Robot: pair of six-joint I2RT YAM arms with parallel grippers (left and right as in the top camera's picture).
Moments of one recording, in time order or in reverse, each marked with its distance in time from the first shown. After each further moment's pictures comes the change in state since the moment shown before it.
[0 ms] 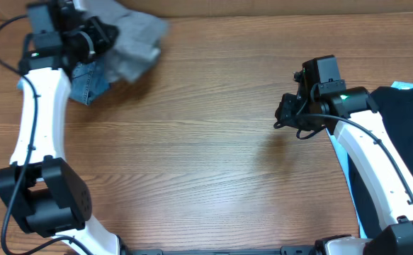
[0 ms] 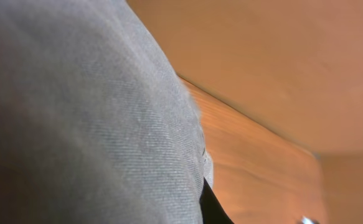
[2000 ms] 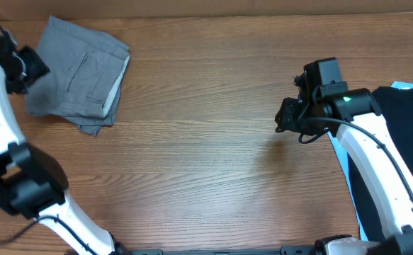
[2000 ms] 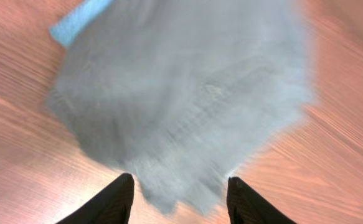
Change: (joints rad) left arm 0.272 0.183 0.501 -0.767 -0.296 0.363; right arm 0.000 -0.056 0.005 -0.051 -0.012 -0.027
